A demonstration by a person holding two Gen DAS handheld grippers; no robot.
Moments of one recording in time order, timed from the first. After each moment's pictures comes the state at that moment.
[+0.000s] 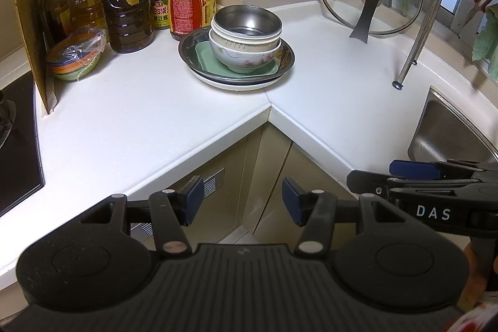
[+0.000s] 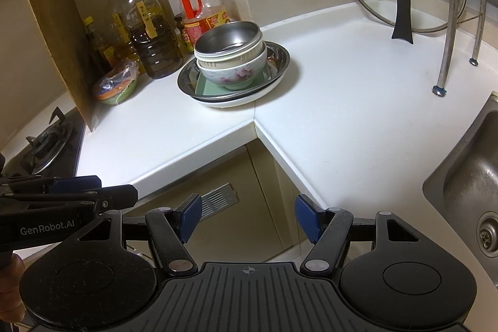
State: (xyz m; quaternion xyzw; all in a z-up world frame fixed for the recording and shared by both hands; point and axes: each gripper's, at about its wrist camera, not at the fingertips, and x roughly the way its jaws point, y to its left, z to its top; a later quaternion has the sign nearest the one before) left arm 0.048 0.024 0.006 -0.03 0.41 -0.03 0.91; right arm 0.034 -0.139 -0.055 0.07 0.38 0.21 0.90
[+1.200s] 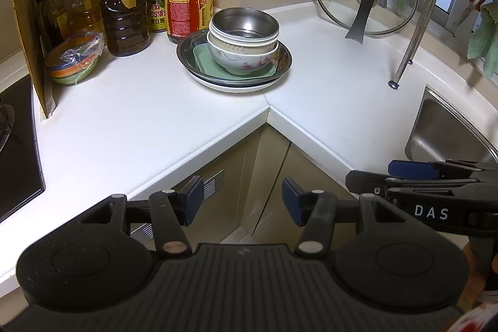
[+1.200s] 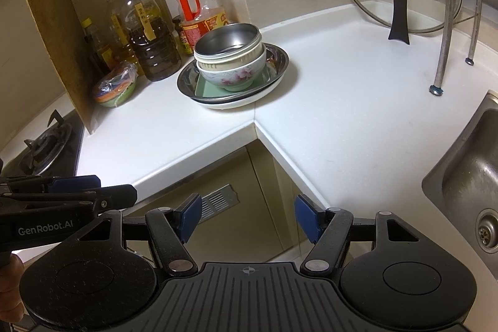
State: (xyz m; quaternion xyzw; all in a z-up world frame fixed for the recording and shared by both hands) left arm 0.045 0.030 0.011 -0.02 0.41 -0.04 0.91; right arm 0.032 -0.137 -0.051 0.07 0.38 0.20 0.90
